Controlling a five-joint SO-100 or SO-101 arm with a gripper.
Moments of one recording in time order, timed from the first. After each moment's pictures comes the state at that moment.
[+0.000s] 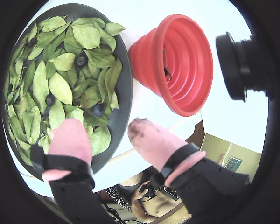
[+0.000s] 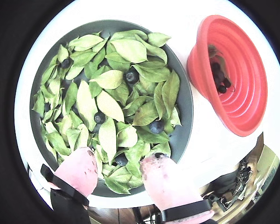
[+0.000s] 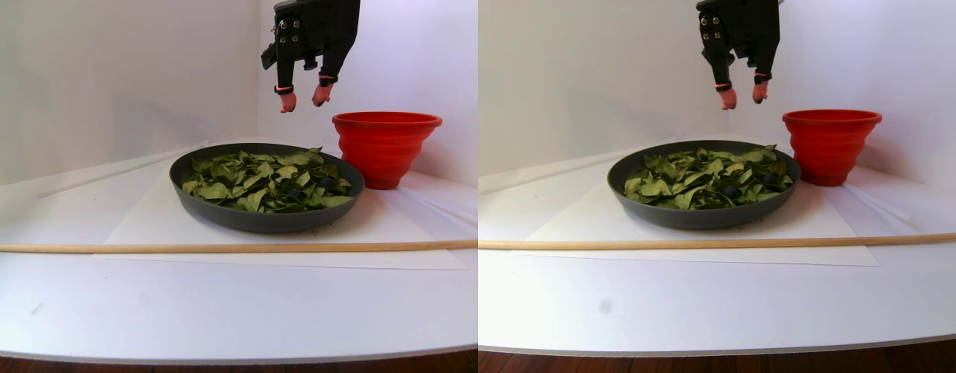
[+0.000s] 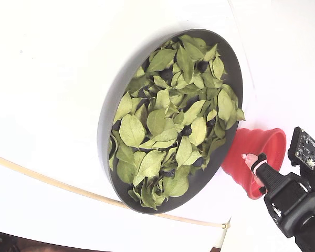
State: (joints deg) arm 22.0 107.0 115.3 19.3 -100.2
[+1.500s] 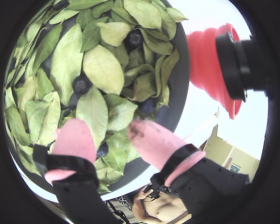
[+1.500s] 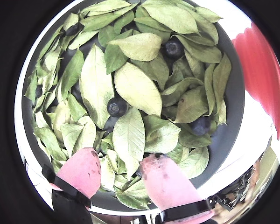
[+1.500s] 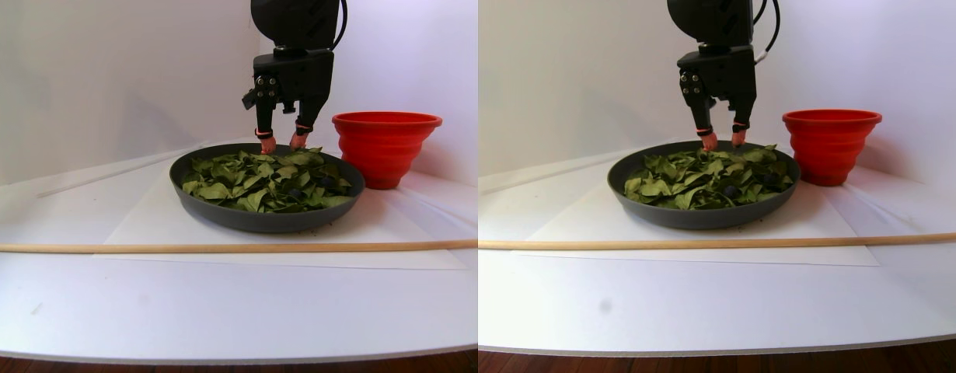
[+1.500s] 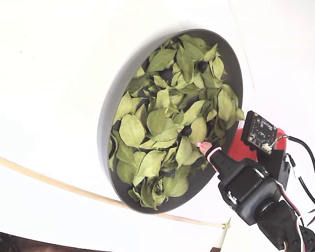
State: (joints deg) arm 17.1 93.1 117.7 6.5 -98.5
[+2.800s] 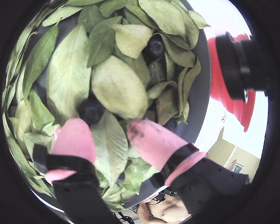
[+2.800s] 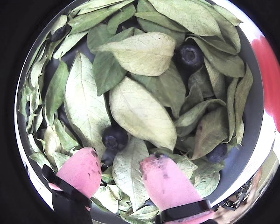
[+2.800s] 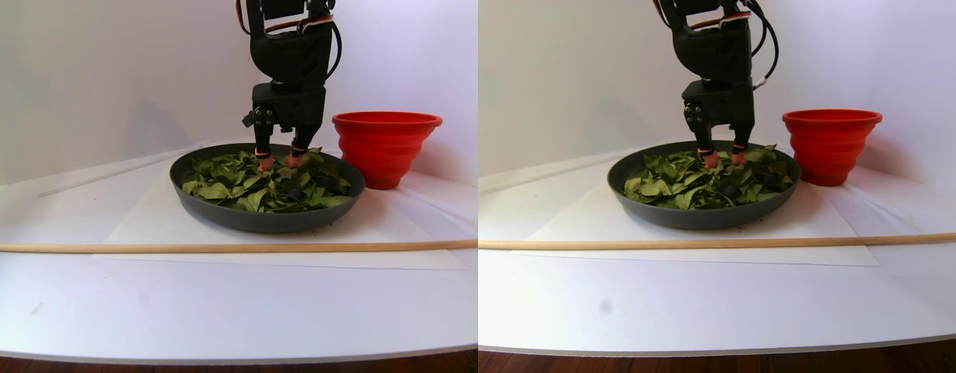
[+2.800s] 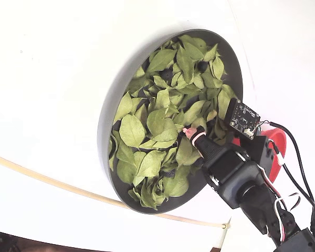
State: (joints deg) arm 16.4 81.2 110.0 0.9 -96.6
